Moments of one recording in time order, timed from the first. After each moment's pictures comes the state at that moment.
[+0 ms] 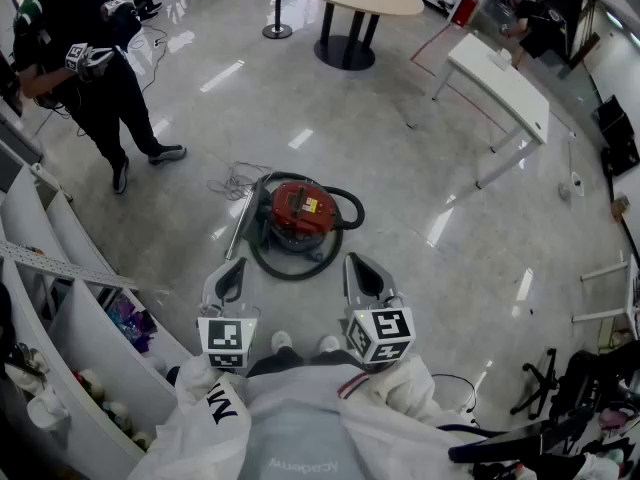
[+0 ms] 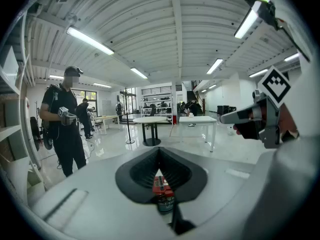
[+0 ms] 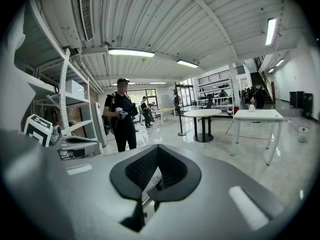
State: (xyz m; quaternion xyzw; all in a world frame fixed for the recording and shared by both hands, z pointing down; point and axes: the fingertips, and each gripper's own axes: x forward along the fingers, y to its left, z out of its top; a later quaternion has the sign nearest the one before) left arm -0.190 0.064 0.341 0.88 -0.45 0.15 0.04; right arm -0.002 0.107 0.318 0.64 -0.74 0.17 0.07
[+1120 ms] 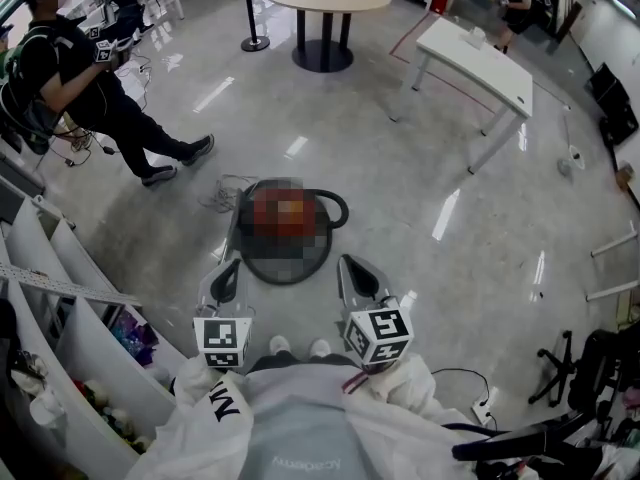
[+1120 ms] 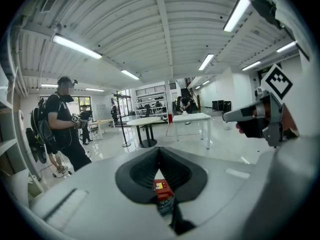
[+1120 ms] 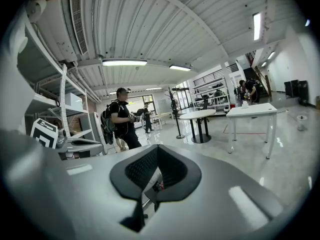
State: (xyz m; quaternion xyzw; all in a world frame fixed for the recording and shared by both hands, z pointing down) left arm -0.114 0.091 0.325 0.88 -0.44 0.17 0.00; right arm 0.072 0.152 0.313 0.64 -0.74 0.18 0.02
